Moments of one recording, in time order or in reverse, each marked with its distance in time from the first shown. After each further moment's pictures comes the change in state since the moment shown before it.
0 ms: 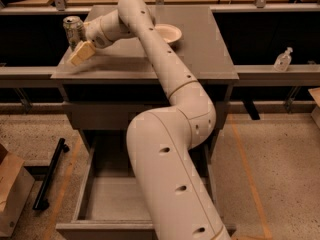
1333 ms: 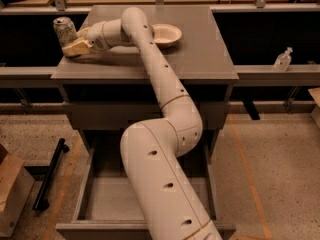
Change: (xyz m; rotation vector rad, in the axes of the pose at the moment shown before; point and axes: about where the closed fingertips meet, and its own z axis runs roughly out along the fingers) arm 0.005 -0.023 0.023 0.045 -0.156 0.112
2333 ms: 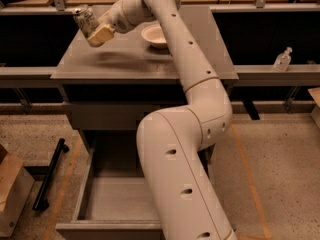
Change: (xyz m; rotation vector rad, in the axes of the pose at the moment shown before) arm -0.024 -0.006 -0.110 0.044 0.220 -0.109
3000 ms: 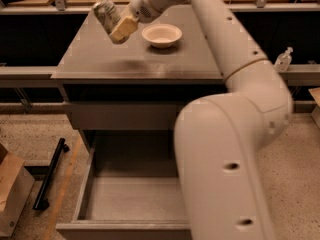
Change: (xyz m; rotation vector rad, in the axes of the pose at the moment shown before) arm 0.007 0.026 -0.101 -0.006 0.162 0.035
